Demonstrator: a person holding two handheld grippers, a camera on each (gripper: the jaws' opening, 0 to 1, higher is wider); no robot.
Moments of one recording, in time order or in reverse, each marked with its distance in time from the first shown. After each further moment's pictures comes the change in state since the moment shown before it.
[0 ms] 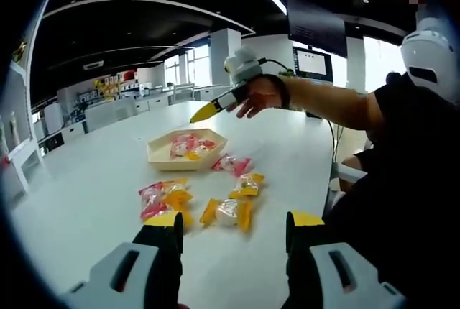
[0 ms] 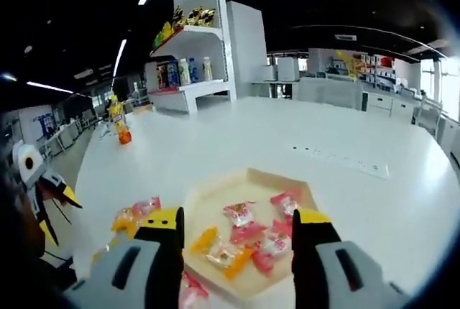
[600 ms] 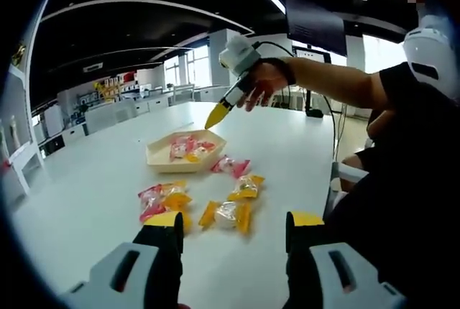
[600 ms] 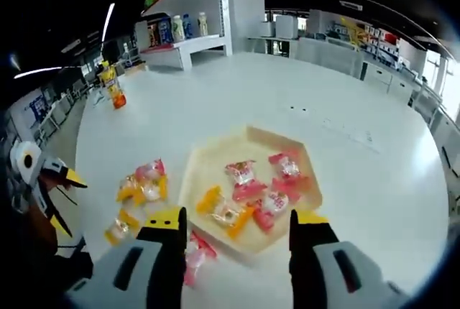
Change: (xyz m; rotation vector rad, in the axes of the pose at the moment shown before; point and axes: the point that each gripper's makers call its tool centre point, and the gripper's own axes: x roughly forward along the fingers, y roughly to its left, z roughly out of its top) left arm 0.003 -0.003 0.002 0.014 0.001 0.003; right arm -0.028 0.010 -0.030 0.009 0.303 -0.046
